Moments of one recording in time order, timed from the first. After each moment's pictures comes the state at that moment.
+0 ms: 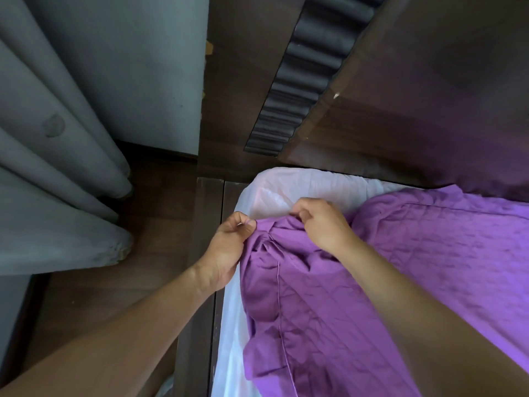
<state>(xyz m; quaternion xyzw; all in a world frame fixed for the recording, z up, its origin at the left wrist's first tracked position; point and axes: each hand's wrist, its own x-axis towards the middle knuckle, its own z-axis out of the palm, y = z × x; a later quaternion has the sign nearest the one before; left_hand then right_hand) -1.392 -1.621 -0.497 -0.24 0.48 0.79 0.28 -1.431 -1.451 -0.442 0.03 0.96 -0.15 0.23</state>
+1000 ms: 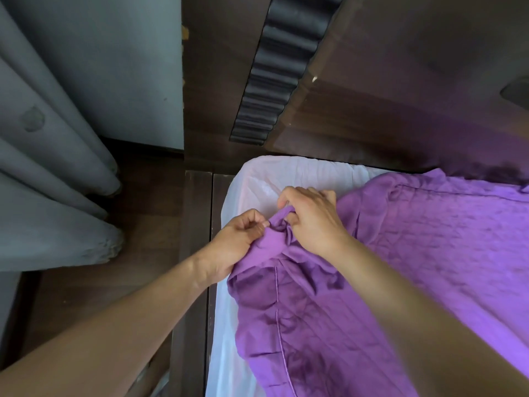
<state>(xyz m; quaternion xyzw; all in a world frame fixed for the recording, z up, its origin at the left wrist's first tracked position) -1.379 -1.608 -0.481 -0.09 0.51 0.77 0.38 -1.399 -1.458 -0.419 -0.10 0.98 -0.07 0.14</state>
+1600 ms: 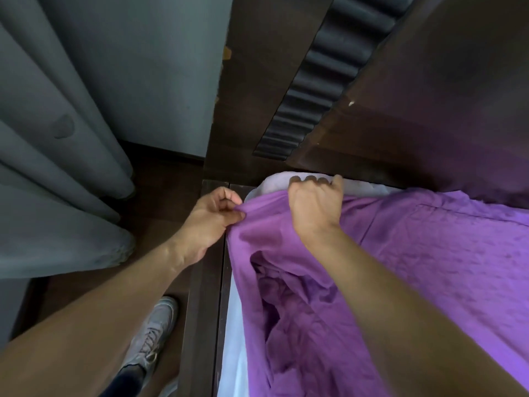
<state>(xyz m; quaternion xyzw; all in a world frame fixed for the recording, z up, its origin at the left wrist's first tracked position) -1.432 -1.676 -0.487 -0.14 0.60 0.75 0.25 -1.456 -1.515 -0.429 -0.01 0.96 0.27 0.04</state>
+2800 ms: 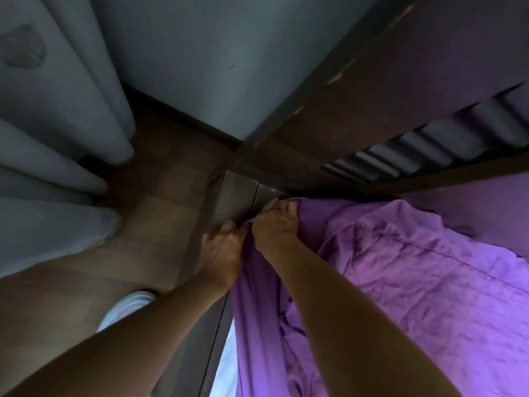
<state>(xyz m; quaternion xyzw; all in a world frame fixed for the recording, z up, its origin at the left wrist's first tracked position) -1.450 -1.672 -0.662 -0.03 0.89 0.36 0.27 -1.528 -1.594 -0.630 -0.11 0.85 0.30 0.42</state>
